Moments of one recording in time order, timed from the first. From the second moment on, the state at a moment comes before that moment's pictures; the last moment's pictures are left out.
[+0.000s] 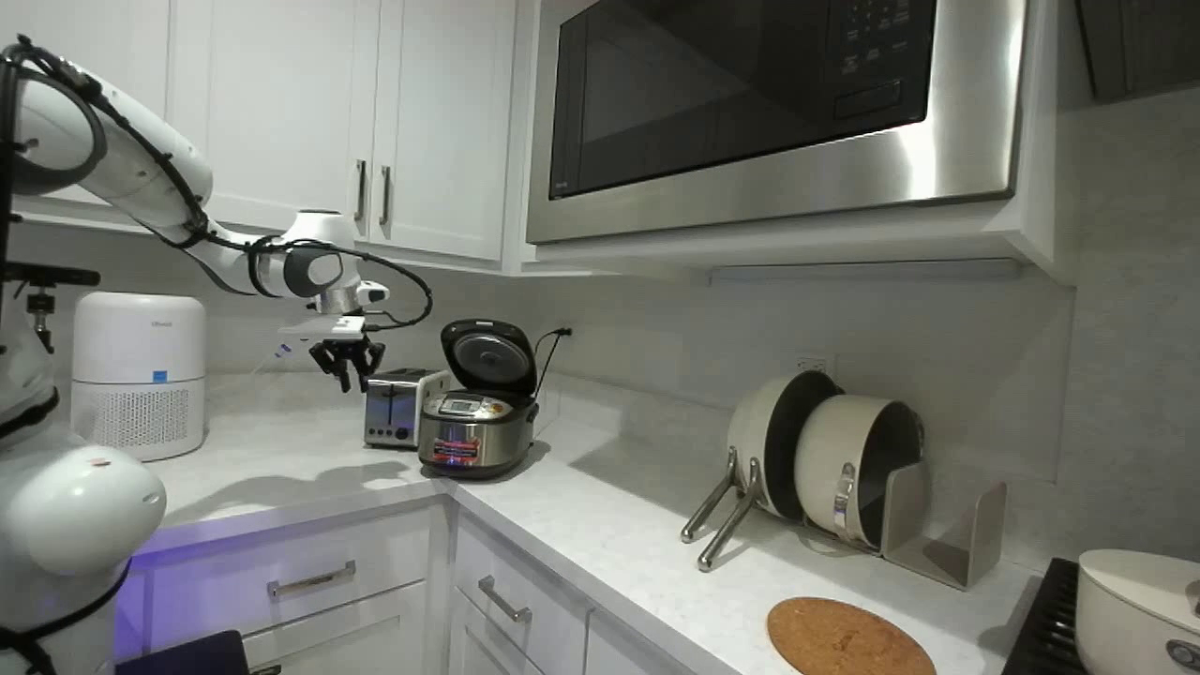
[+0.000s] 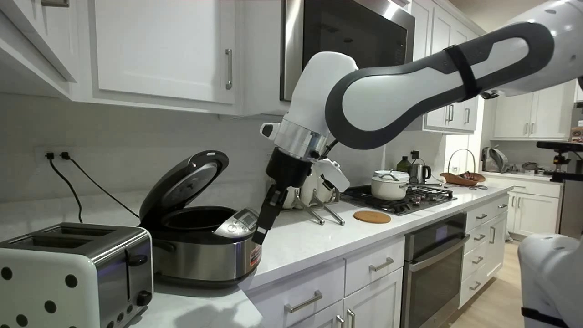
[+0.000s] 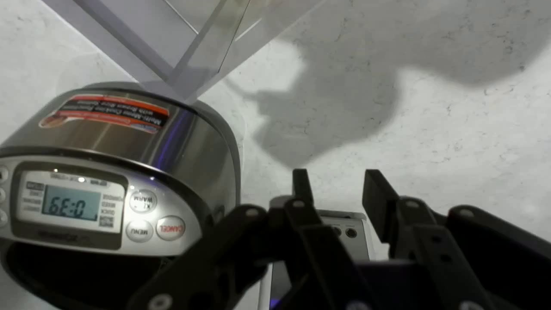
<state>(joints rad) 0.45 -0.41 0.26 -2.38 0.13 2.37 -0.26</state>
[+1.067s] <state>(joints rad) 0.45 -0.10 0.34 -2.14 0.05 2.52 -0.24</state>
